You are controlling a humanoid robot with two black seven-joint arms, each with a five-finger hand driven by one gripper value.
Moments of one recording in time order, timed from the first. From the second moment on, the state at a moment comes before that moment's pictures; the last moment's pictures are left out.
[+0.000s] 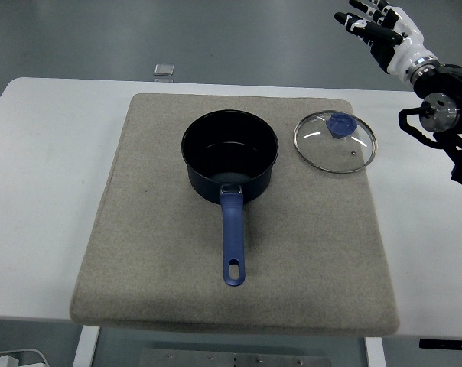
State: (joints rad) left arm -0.02 0.00 -0.03 -0.09 0.12 -0.05 0.08; right arm 1.26 -0.17 -0.08 0.37 0.39 0.17 0.32
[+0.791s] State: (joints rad) left arm -0.02 0.00 -0.03 -0.09 0.12 -0.05 0.08; right arm 1.23 -0.17 0.03 0.37 0.38 0.18 0.43
